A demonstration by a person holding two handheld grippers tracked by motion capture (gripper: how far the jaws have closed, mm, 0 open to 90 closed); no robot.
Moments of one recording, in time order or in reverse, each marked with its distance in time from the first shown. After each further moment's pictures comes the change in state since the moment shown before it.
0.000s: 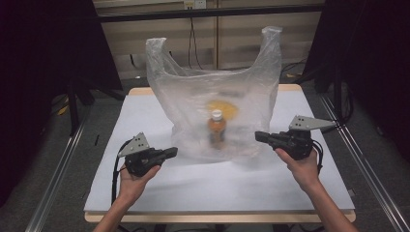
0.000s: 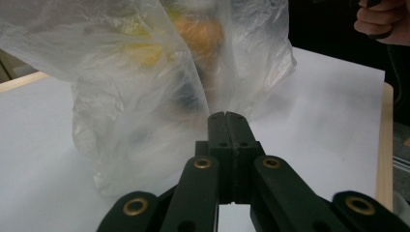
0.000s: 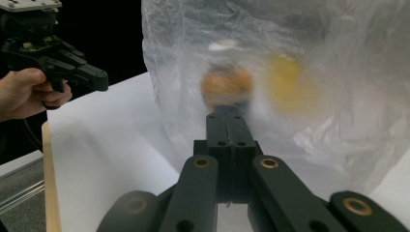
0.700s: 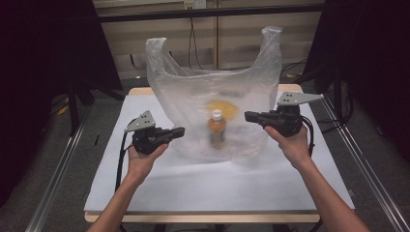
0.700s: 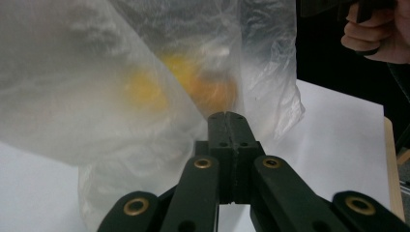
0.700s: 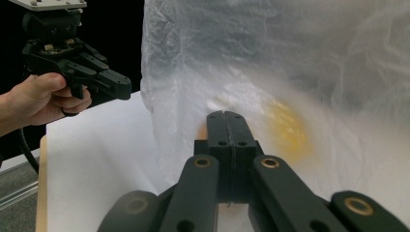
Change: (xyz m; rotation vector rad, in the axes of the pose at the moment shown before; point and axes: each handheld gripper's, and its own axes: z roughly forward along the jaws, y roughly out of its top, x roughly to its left) left arm 0.021 0.046 0.024 -0.055 -0.033 0.000; right arm -0.010 0.054 0.028 0.006 0.037 -0.050
